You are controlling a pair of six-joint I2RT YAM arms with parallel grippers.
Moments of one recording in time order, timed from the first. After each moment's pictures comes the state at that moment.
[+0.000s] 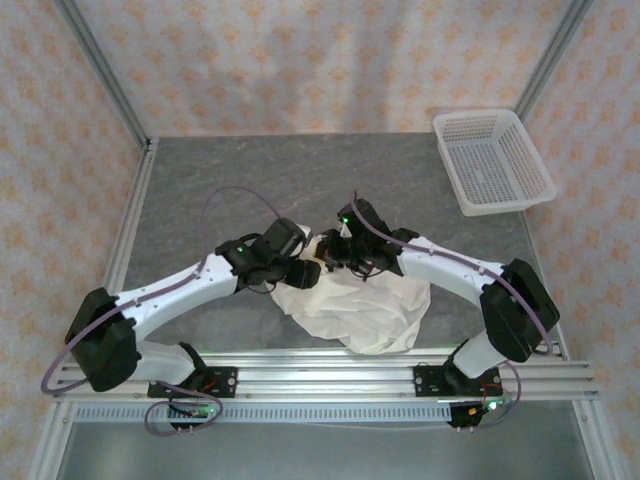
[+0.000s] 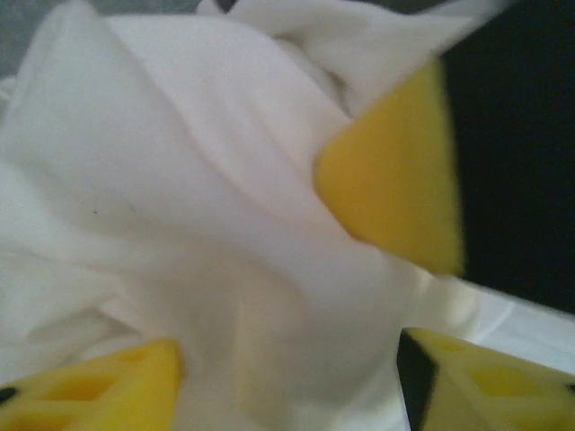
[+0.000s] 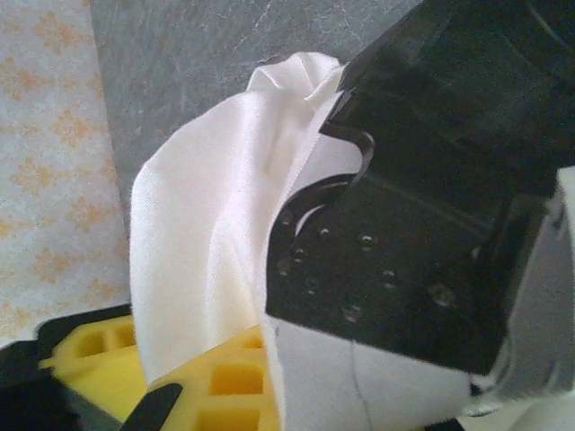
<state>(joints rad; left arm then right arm) -0.73 1.36 0.95 -0.59 0.00 -0.47 0.73 1.52 0.99 -0.25 -0.37 1.02</state>
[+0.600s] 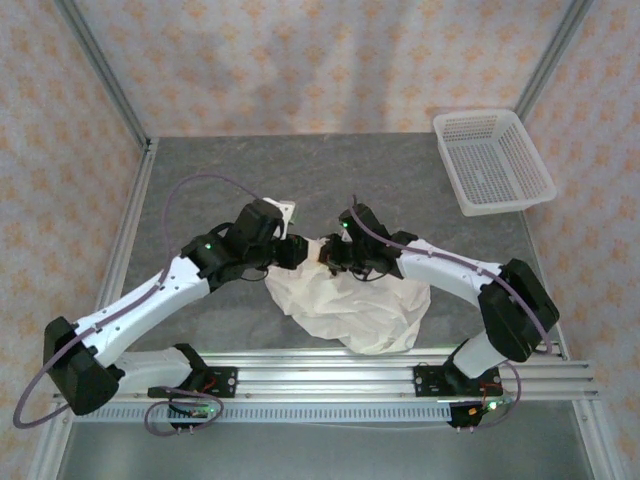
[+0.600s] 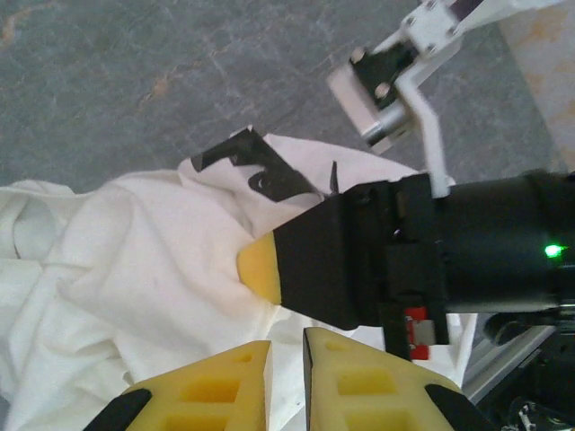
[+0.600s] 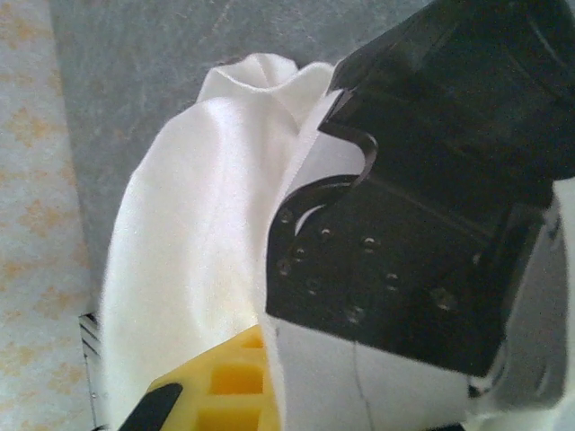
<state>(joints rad) -0.69 1.18 1.05 -0.61 0.08 -0.54 0.74 1.52 0.96 -0.27 -0.31 0.97</state>
